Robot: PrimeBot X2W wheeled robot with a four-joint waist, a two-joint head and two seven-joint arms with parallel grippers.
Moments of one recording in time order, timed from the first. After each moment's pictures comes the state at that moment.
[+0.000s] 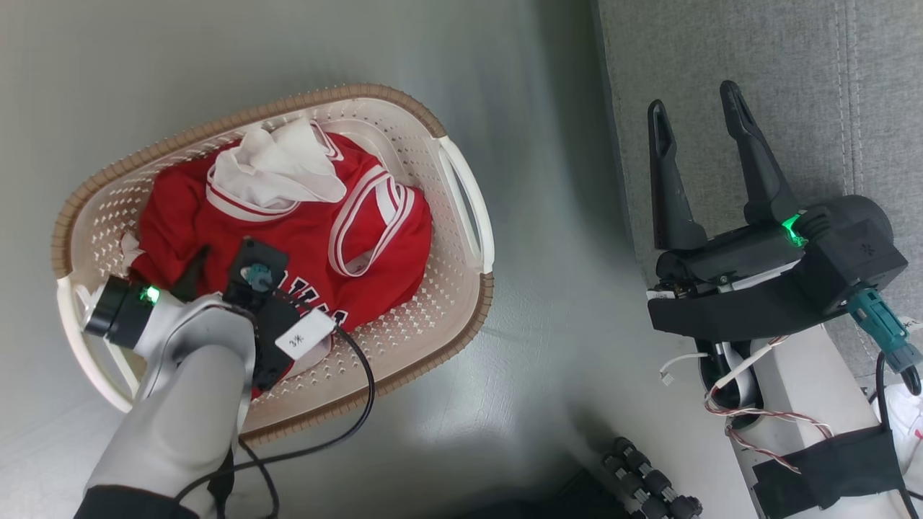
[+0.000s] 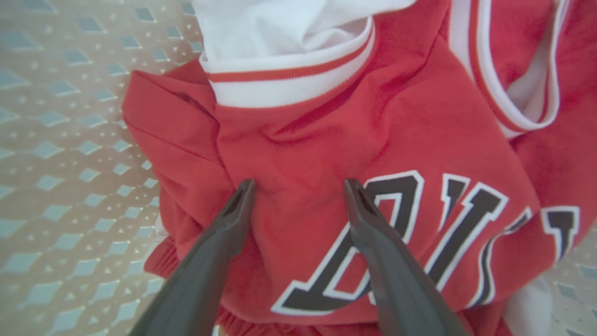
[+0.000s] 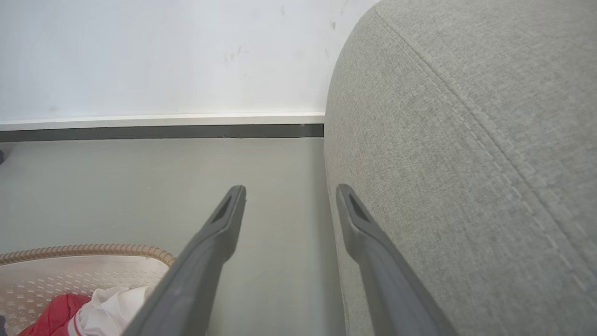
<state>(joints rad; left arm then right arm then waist) -0.74 0.14 -0.33 0.96 0.15 0.12 0.11 -0.52 -0.07 0.24 0.06 0.17 0.04 -0.26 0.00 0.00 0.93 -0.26</state>
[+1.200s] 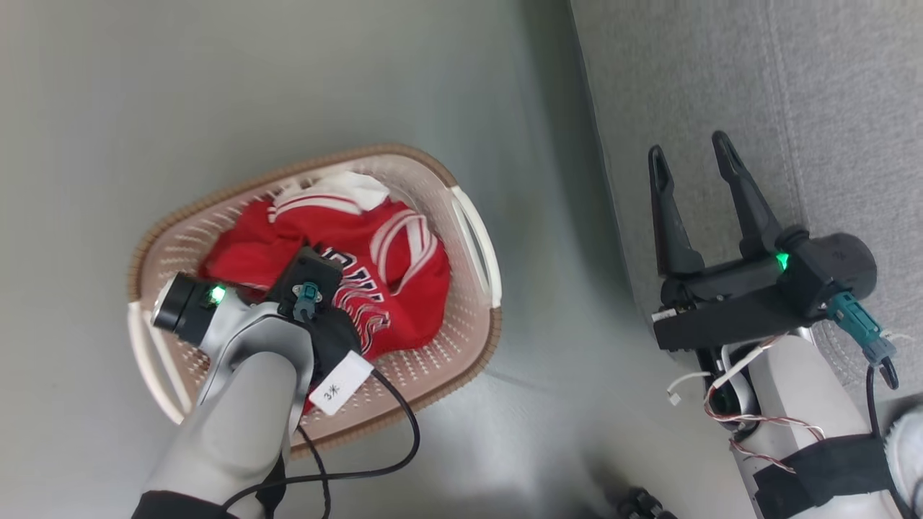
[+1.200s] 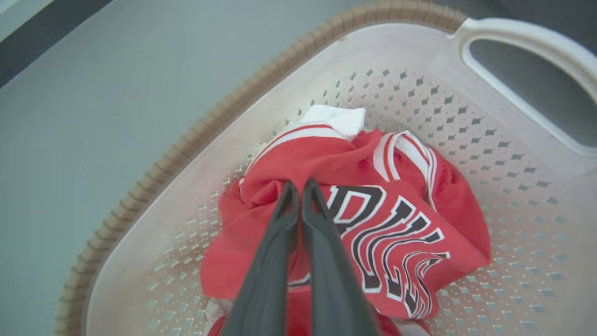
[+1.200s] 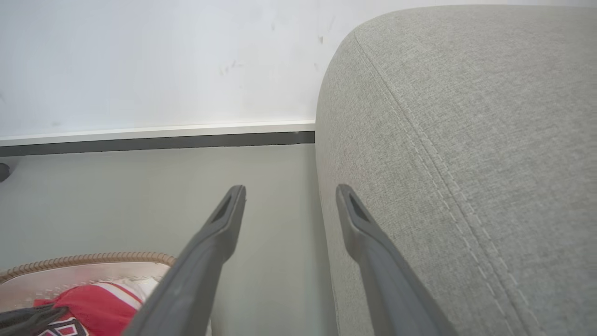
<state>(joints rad) -0.73 0.04 -0.33 0.95 0.11 0.08 -0.12 -0.50 -0.07 0.21 0.21 0.18 0.05 -0.26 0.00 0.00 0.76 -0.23</state>
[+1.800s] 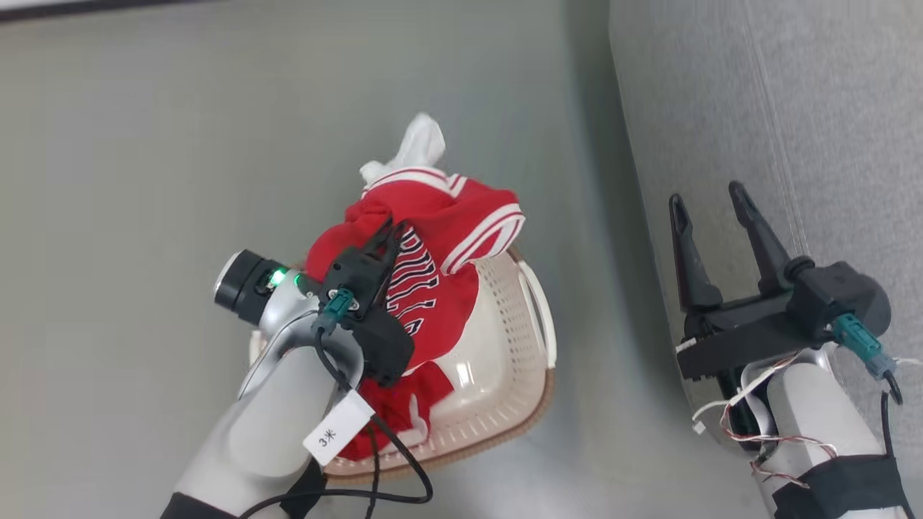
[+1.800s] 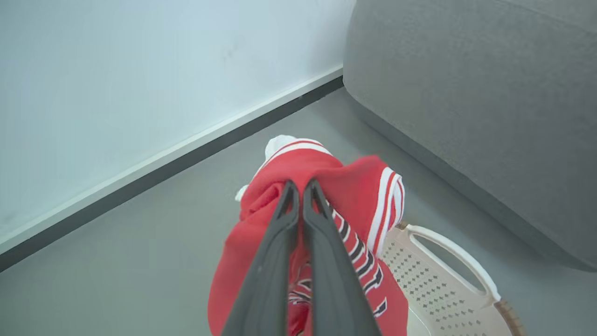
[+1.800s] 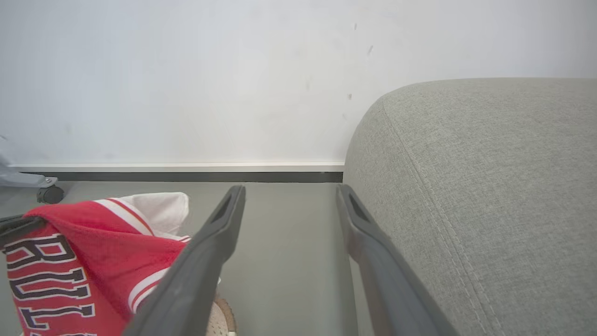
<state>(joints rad) -0.69 0.04 -0.47 0.74 -0.09 -0.02 -0.23 -0.46 -0.11 0.18 0.31 0.18 0.08 -0.26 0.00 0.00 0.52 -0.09</state>
